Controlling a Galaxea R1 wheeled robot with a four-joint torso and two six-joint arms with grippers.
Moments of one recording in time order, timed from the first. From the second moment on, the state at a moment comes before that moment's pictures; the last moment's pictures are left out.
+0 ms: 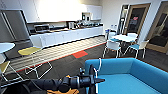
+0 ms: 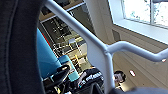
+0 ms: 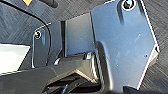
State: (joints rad) left arm 0.40 2.49 -1.00 0.36 -0.07 -1.02; right arm -1.57 3.07 -2.70 -0.15 0.18 0.22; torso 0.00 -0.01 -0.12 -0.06
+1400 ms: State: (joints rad) left arm 0.40 2.49 -1.00 0.37 -0.05 -1.03; right arm -1.57 3.07 -2.70 -0.15 0.18 0.22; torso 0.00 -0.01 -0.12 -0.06
